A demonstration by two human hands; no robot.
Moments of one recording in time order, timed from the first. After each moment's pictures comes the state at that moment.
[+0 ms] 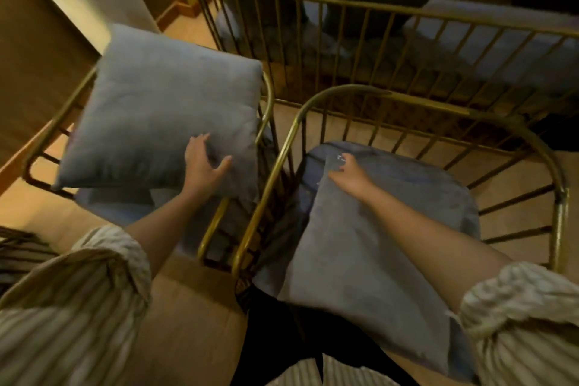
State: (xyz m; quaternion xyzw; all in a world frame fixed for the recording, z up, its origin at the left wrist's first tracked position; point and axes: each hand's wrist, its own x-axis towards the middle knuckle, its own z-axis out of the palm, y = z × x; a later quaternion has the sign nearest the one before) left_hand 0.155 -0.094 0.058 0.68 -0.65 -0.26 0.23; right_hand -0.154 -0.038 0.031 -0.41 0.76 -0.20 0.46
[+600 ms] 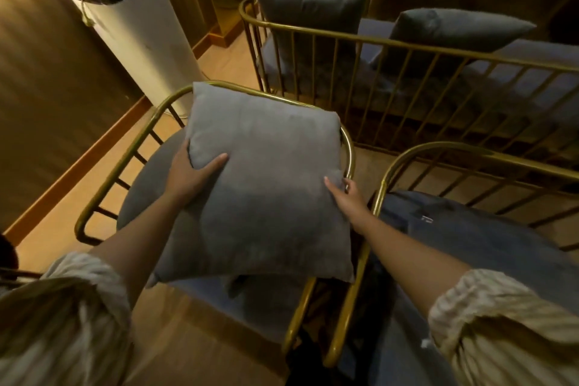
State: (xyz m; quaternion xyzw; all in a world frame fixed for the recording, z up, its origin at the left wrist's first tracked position) left_hand 0.357 -0.296 0.096 0.71 -0.58 -0.32 0.25; right_hand 0.045 -0.222 0.005 -0.24 0.72 -0.38 0.53
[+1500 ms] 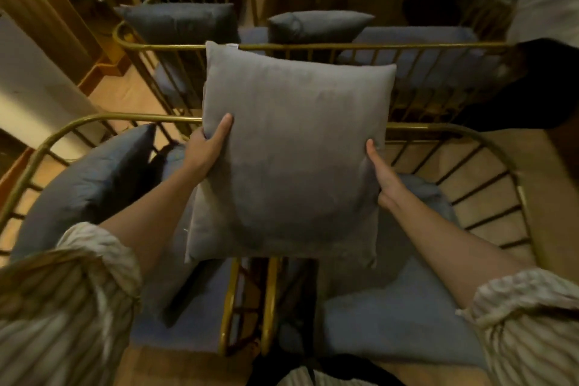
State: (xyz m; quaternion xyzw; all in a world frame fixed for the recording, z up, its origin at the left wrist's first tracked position) left_hand 0.093 -0.262 0.148 0.58 -0.62 -0.46 0.28; right_hand -0.193 -0.073 0.081 -0.02 0.66 -0.58 0.48
